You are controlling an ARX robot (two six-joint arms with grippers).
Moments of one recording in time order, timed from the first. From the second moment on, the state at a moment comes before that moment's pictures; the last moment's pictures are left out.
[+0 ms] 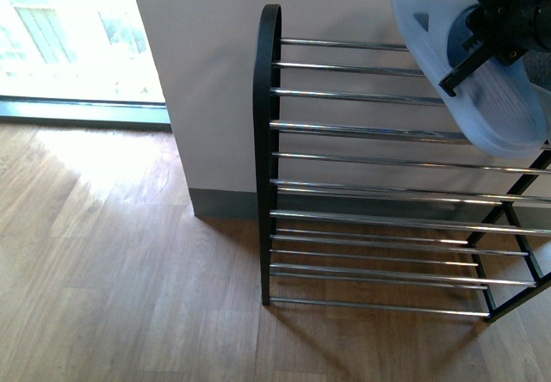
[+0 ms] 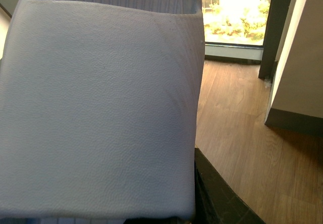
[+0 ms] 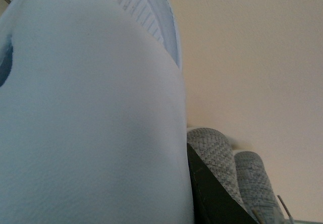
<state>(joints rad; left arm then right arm) -0.28 0.54 0.26 -0.17 -0.64 -0.05 0.05 1.96 0.99 0.66 0.39 -0.80</state>
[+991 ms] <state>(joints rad) -0.28 0.54 0.26 -0.17 -0.64 -0.05 -0.01 1.79 1.16 0.15 0.23 -0.48</state>
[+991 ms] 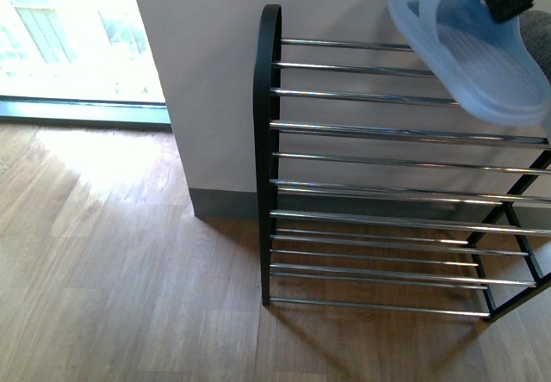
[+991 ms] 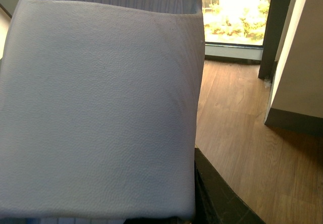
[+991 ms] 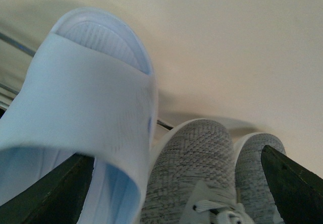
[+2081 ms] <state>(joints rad) -0.28 0.54 0.26 -0.17 -0.64 -0.05 -0.34 1.56 0.96 0.35 -0.12 -0.09</state>
